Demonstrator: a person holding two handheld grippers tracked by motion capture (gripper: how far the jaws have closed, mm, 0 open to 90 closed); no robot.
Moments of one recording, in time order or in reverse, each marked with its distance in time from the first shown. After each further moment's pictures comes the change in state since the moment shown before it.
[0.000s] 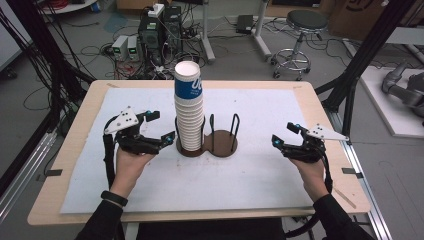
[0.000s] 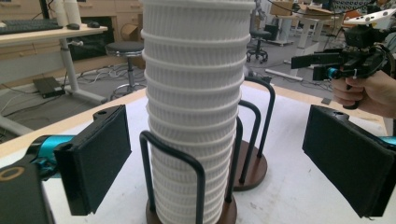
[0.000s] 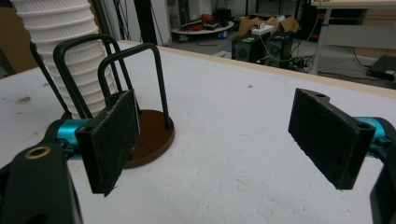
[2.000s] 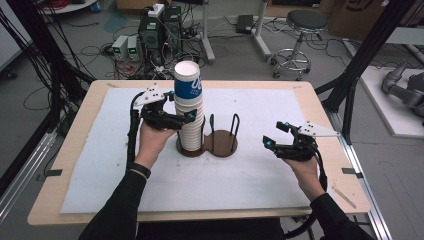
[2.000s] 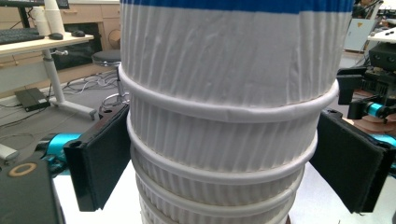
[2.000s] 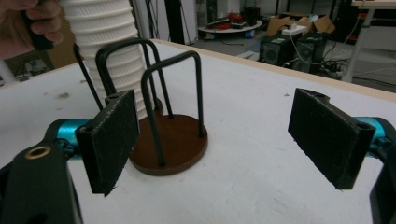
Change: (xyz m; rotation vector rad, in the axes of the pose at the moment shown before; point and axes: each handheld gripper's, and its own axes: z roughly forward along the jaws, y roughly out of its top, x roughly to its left) left arm 0.020 0.029 0.071 0.001 -0.048 0.022; right arm 0.016 0.012 0.014 0.007 0.118 -0.027
